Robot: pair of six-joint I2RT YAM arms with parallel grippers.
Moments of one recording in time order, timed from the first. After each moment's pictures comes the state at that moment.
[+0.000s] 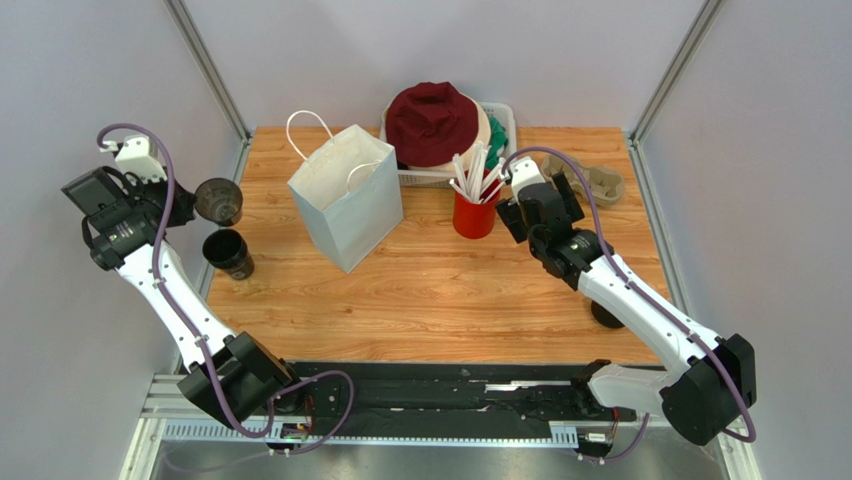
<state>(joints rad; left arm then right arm) 0.78 1.20 1.36 -0.70 0.65 0.24 0.57 1.19 1.00 -0.36 0.61 -0.24</state>
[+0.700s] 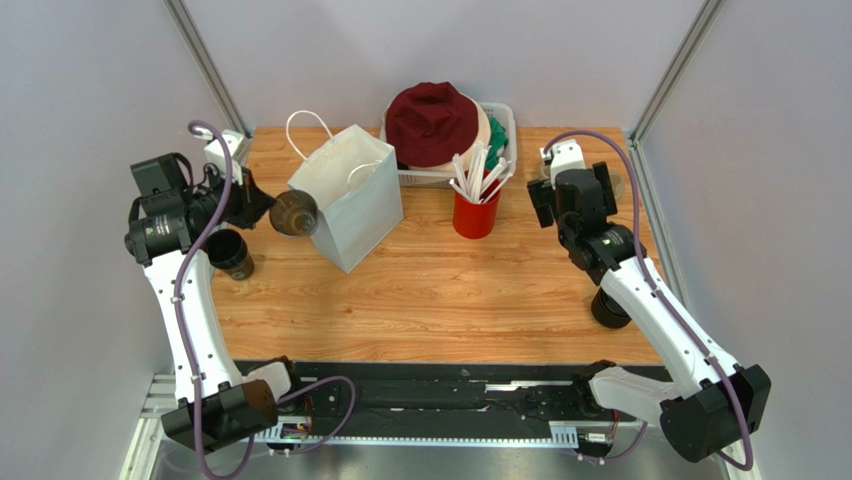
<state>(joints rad) 0.42 1.11 1.43 -0.97 0.81 0.40 0.42 1.13 1.06 -0.43 0.58 -0.20</state>
